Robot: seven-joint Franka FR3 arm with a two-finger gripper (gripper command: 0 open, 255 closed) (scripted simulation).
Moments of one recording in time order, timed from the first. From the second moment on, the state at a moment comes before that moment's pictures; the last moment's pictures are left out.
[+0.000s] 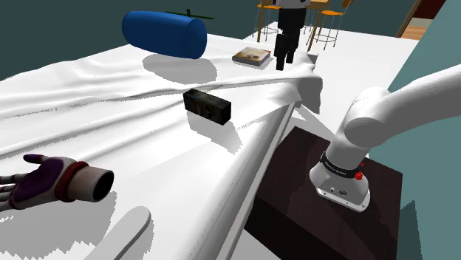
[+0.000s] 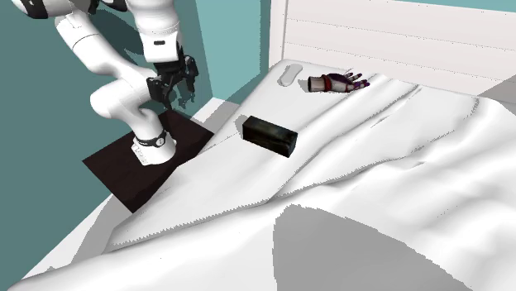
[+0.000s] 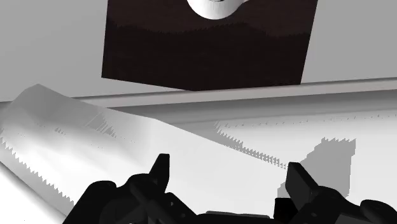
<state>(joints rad) 0.02 -0.77 0.01 -2.39 0.05 1.51 -0.07</state>
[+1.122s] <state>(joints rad) 0.06 -0.38 0.26 -2.31 0.10 1.92 0.22</state>
